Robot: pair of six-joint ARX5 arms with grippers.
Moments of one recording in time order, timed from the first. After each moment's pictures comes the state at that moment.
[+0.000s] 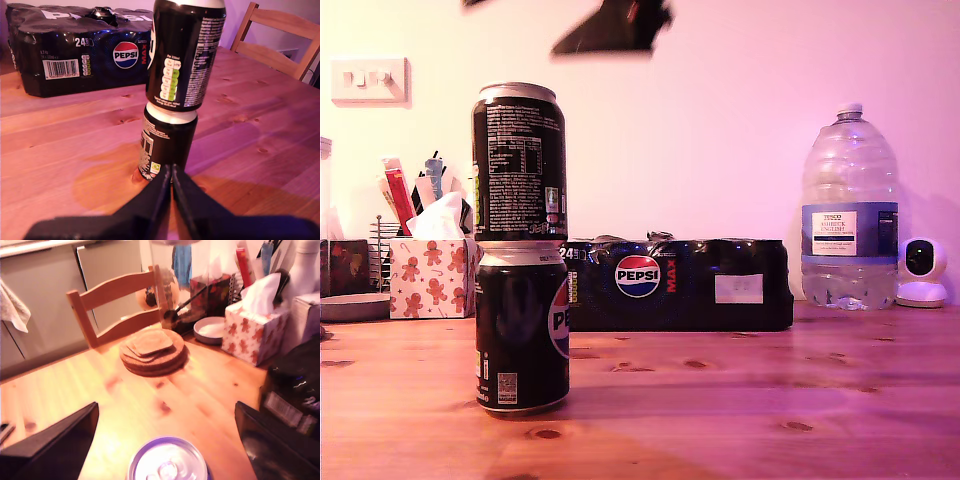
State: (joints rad) left arm -0.33 0.00 0.09 -0.33 0.34 -0.14; right arm 0.84 1.47 1.18 0.01 -0.15 -0.05
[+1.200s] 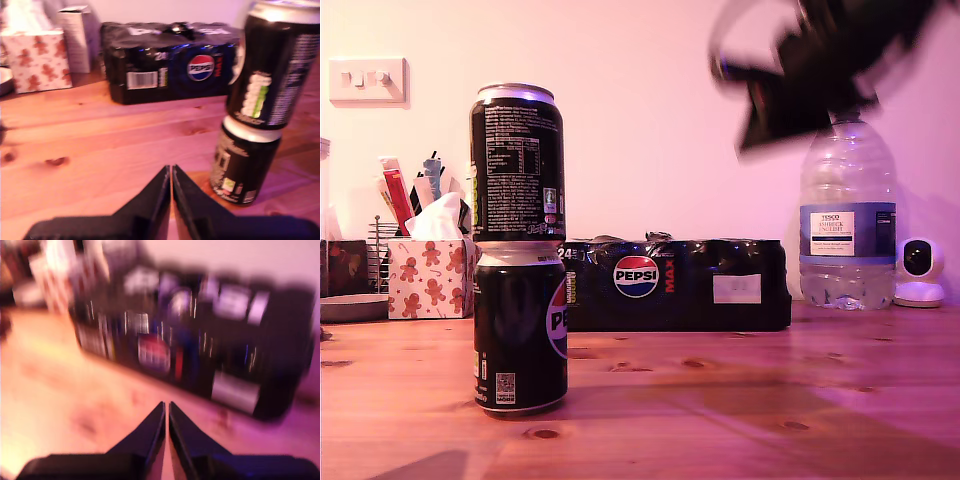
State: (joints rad) left arm -0.34 0.00 0.09 -0.31 0.04 -0.13; right arm 0.45 1.35 0.77 0.19 -0.02 0.00
